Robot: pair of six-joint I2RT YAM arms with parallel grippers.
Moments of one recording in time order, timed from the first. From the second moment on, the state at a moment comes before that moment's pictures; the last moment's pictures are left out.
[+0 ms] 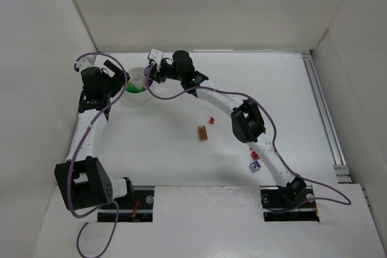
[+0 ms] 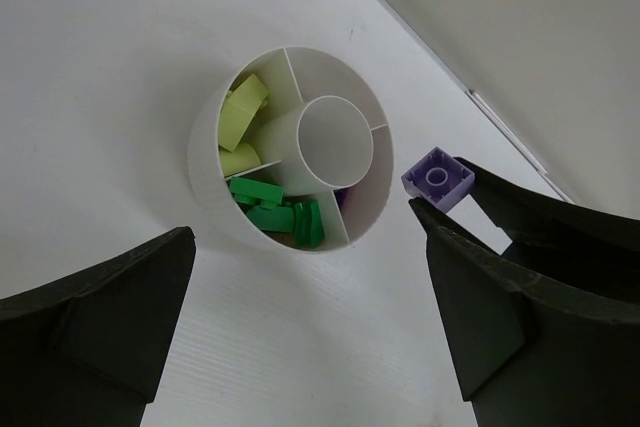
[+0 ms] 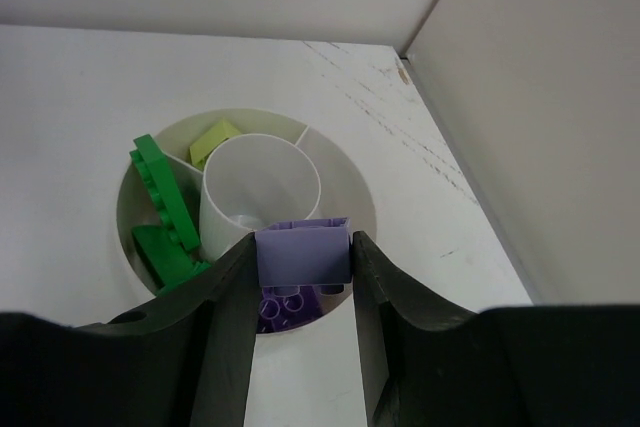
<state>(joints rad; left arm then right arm) 0.16 1.27 0.97 -0.15 0.05 -0.67 0.75 2.62 2.42 0.13 -0.48 -0.37</state>
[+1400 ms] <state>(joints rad) -0.25 1.27 0.98 -0.15 0.04 -0.57 0.60 1.67 1.21 0.28 -0.17 -0.15</state>
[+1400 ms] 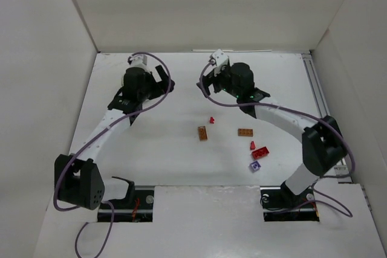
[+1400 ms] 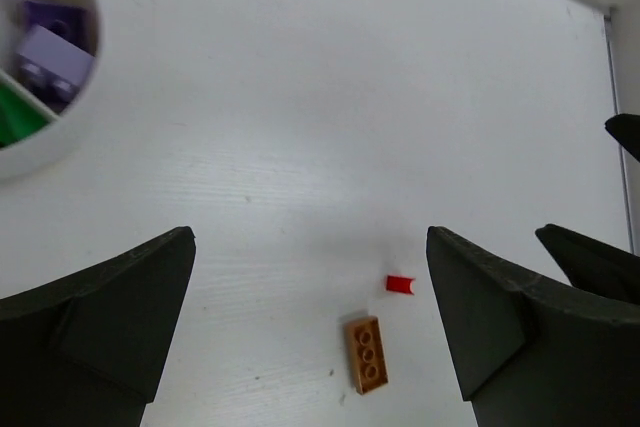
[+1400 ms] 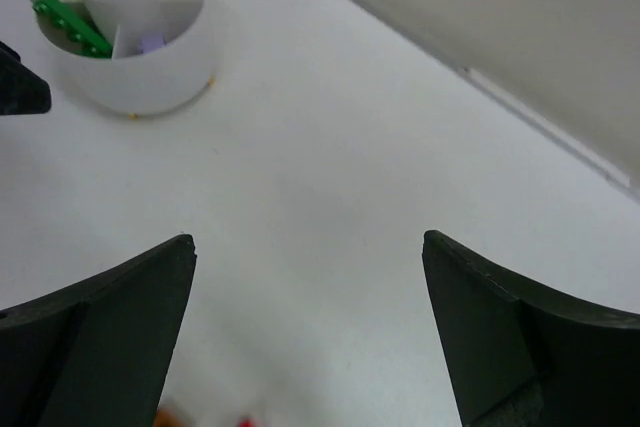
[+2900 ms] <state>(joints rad) -0.56 1.50 0.94 -0.06 0.03 -0.53 0.77 1.16 0.60 -0.81 0.14 0.73</state>
